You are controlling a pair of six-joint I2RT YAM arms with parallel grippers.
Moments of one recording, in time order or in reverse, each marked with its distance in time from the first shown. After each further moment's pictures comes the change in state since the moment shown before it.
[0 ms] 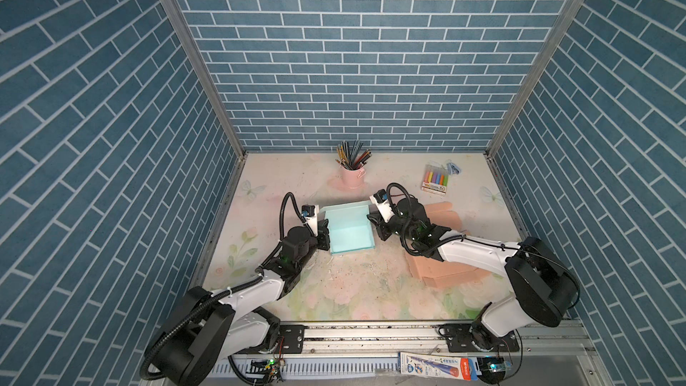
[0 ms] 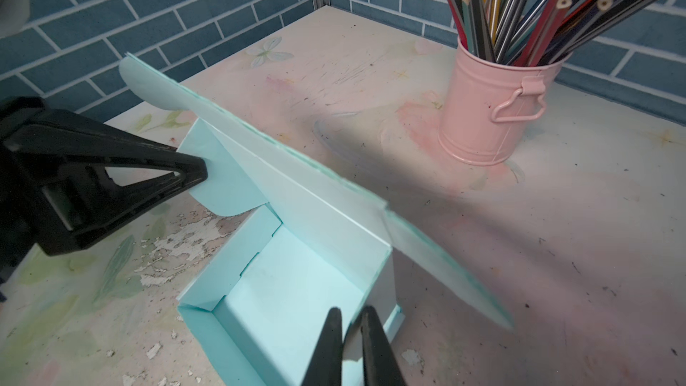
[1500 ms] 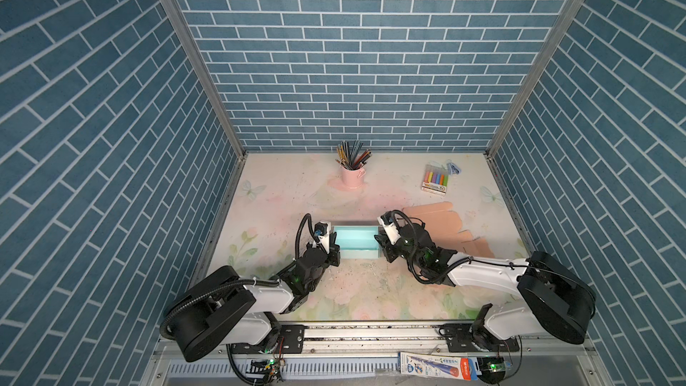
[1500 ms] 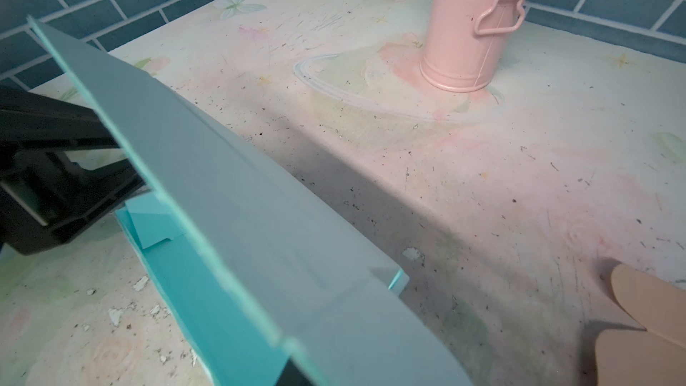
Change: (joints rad) left arm -0.280 0.143 -0.118 0.277 -0.314 0.017; right arm 0.109 -0.138 -0.248 0.067 0.210 0.081
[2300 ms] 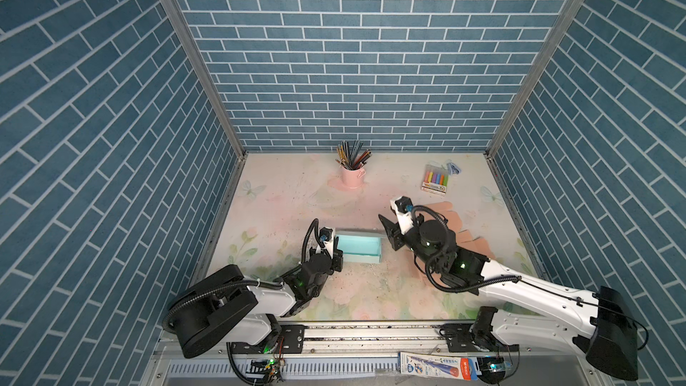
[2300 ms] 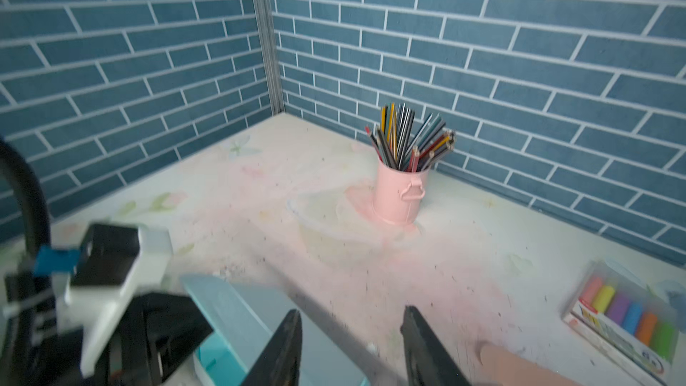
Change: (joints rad) left arm -0.091 0.020 -0.002 -0.019 -0.112 0.011; right arm 0.101 -0.283 0.246 -0.226 0.244 -0.061
